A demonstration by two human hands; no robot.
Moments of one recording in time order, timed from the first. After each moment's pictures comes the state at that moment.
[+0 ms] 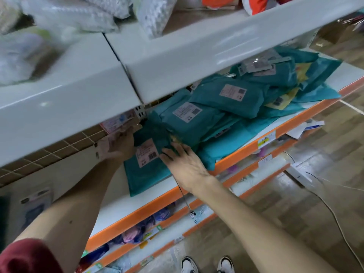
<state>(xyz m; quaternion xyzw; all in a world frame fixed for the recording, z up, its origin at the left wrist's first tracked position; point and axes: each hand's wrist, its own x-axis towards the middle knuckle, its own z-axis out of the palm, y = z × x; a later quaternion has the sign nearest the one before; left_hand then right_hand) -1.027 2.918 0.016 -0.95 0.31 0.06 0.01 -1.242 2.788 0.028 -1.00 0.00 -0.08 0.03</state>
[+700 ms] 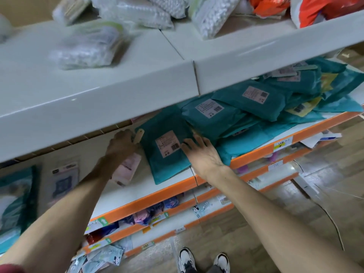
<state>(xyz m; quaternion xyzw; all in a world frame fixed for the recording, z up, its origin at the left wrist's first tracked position) -1.055 2.994 0.052 -0.97 0.18 0.09 -0.11 -1.237 2.798 0.051 -1.00 0.04 0.02 0.00</state>
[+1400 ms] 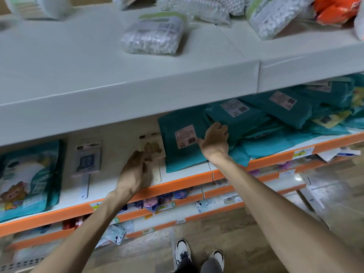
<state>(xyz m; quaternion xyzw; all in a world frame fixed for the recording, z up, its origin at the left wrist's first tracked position) -1.151 3.083 0.007 -0.93 0.23 0.04 -0.27 -1.187 2.830 0.064 -0.90 0.36 -0.03 0.25</state>
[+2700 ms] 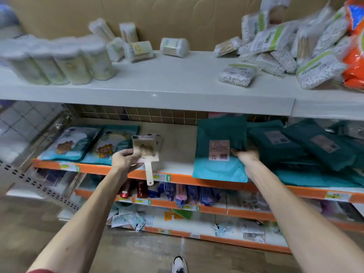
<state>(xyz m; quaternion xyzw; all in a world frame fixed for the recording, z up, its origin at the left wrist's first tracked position) -1.215 3.236 0.107 -0.68 -0.25 0.02 -0.69 -1.215 2.853 0.082 -0.67 0.35 -0.01 0.65</state>
